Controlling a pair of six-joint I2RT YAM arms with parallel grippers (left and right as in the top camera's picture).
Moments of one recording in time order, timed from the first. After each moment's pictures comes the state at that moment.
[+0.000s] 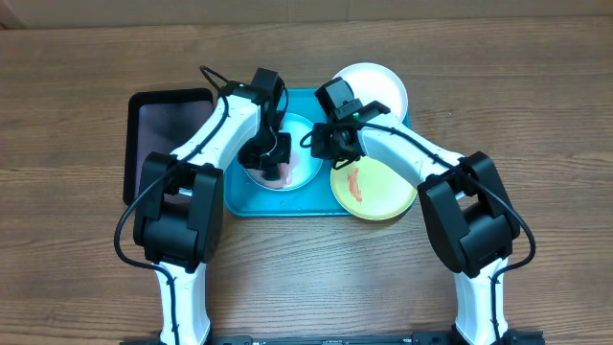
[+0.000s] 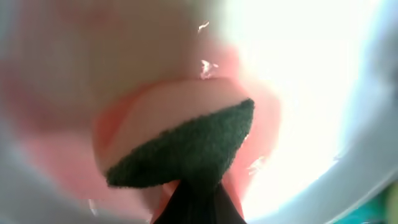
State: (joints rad) left arm -0.31 2.15 1.61 -1.01 0.16 -0.24; right arm 0.51 2.15 1.55 -0.62 -0.15 0.62
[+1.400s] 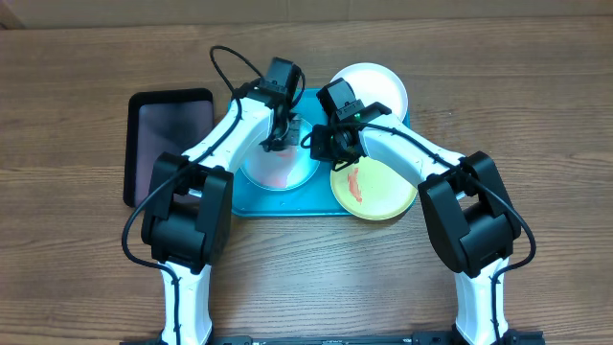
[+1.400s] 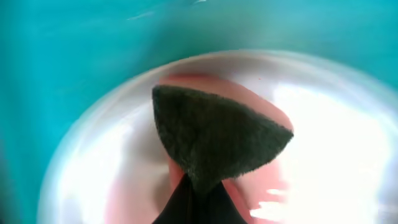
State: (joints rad) left arm -0.35 2.16 1.62 -0.80 -0.18 -0.28; right arm 0.51 2.15 1.53 -0.60 -0.20 0.62
